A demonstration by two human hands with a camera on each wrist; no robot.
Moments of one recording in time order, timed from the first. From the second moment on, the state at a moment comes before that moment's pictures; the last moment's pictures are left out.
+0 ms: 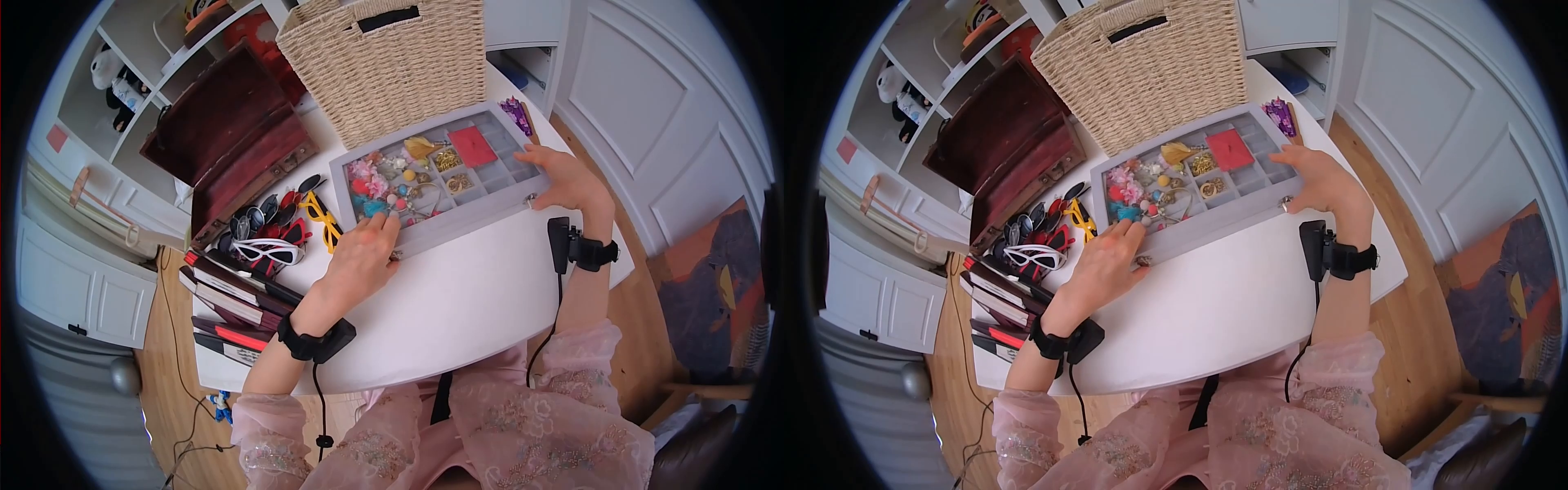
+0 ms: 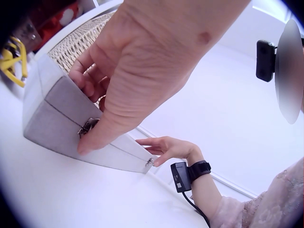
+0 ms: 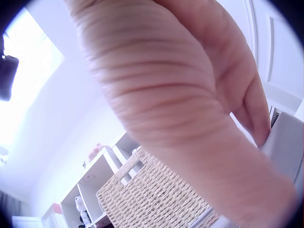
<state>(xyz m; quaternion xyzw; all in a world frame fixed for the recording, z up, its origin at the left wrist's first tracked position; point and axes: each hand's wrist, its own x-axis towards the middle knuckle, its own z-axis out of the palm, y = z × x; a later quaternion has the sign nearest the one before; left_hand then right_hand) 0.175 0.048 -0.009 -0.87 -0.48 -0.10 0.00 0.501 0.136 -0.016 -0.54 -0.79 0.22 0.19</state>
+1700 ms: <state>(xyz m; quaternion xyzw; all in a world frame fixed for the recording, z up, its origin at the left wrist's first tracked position) 0.171 0.046 -0.018 -0.86 -0.49 -0.12 0.01 0.489 0.133 -0.005 -0.53 -0.79 0.21 0.22</state>
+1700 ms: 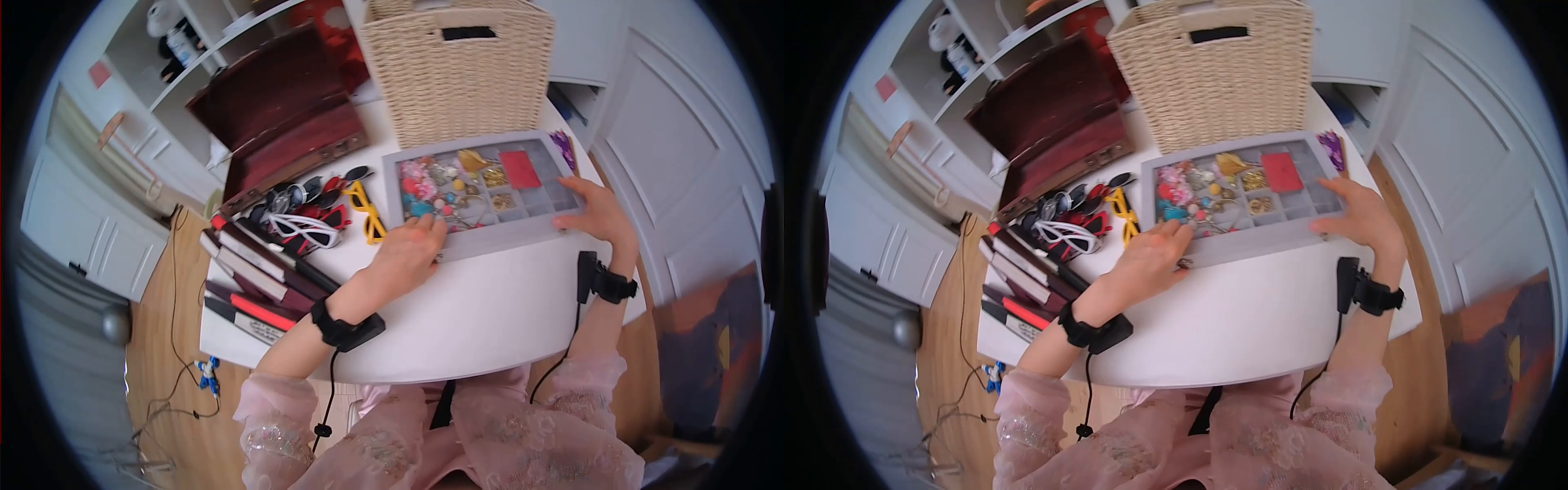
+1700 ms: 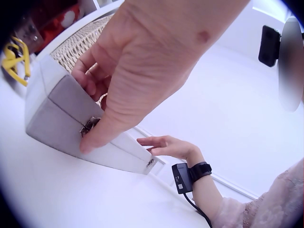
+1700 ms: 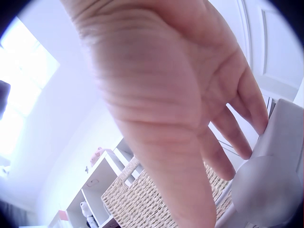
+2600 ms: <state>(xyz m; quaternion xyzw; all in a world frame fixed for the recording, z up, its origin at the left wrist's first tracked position) 0.161 0.050 -0.025 -0.87 -0.45 -0.21 -0.02 0.489 0.136 -0.008 -0.56 -0.78 0.16 0.24</state>
